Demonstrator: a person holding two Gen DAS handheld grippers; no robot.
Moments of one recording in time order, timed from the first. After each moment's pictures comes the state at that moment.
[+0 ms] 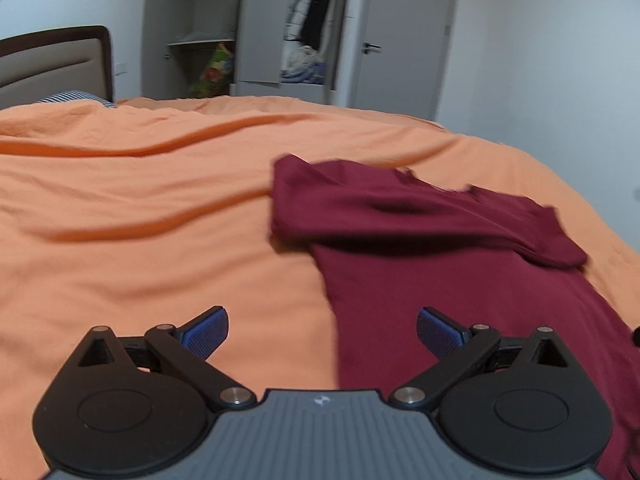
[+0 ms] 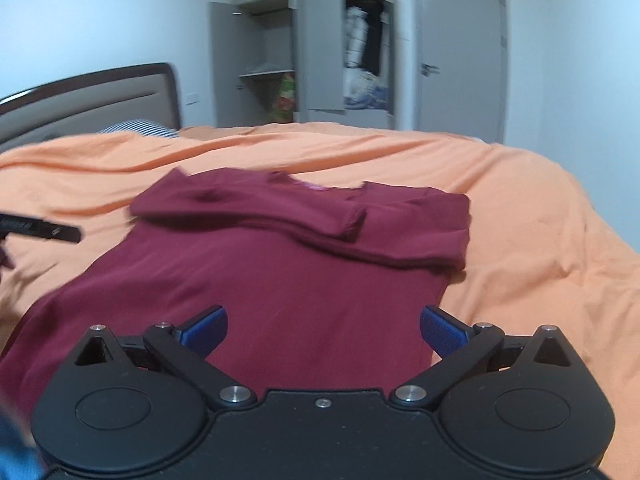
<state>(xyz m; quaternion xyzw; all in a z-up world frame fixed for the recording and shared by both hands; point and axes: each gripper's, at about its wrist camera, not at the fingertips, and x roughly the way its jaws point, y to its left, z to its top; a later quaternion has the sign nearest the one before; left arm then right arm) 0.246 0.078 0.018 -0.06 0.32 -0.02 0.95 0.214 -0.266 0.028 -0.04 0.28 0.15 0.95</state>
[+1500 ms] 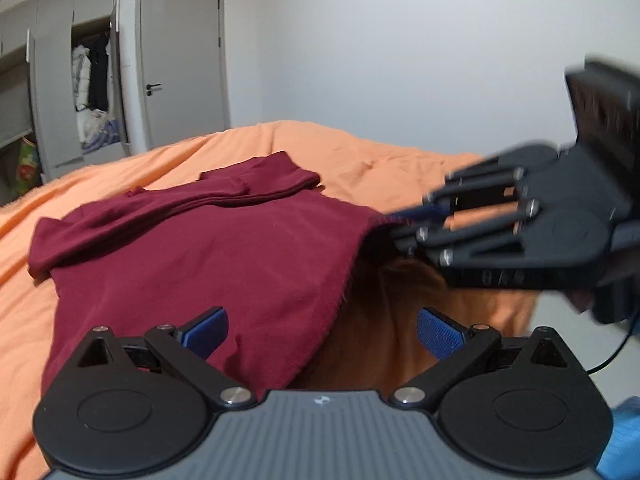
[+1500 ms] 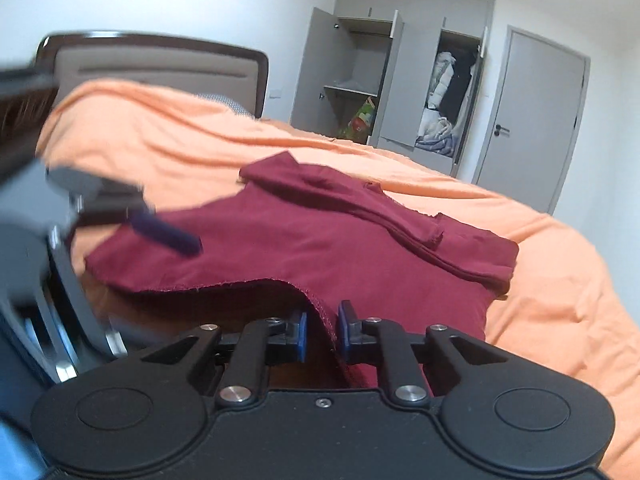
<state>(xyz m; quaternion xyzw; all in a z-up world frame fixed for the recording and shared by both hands) 0.130 -0.093 0.000 0.11 0.26 -0.28 0.92 0.117 -0.226 0.044 -0.14 0.23 0.23 0.94</state>
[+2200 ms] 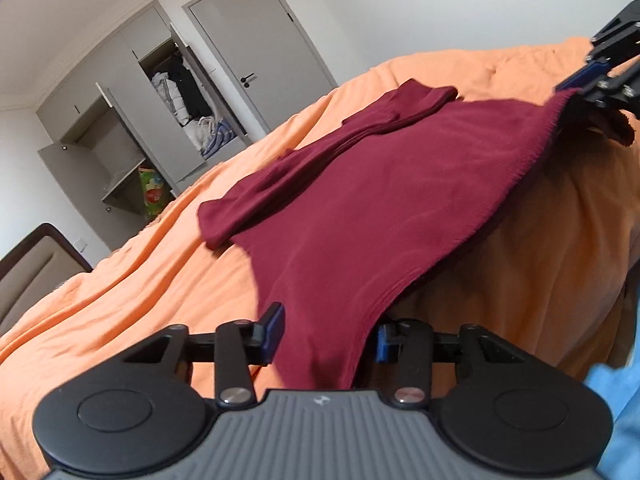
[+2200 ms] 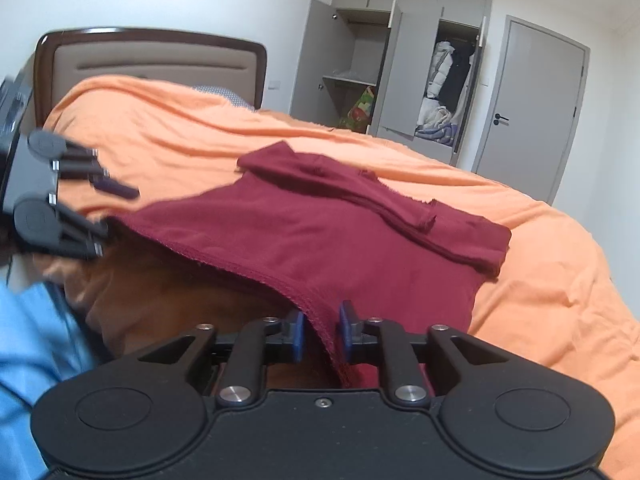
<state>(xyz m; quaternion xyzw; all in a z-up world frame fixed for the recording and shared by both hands) 0.121 -0.038 -0.018 0.29 0.27 -0.08 0.92 0.097 -0.240 0.036 -0.15 0.25 0.22 0.93</state>
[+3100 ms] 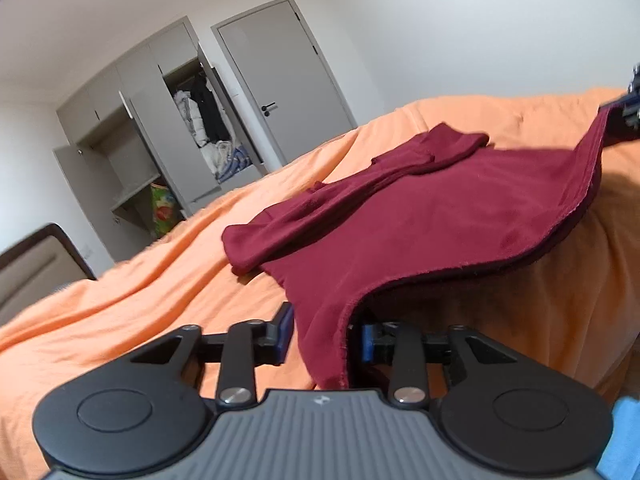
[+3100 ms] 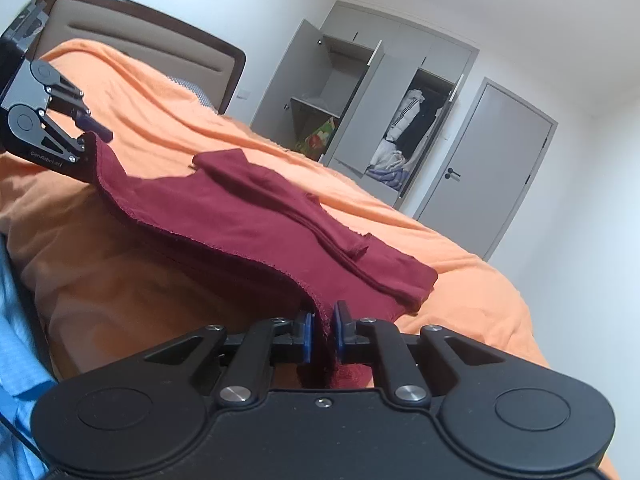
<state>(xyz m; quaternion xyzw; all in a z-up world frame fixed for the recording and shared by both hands) 0.131 0.001 -0.004 0.23 0.21 -0.09 0.94 0.083 -0.256 0.030 -0.25 0.16 0.15 0.94</state>
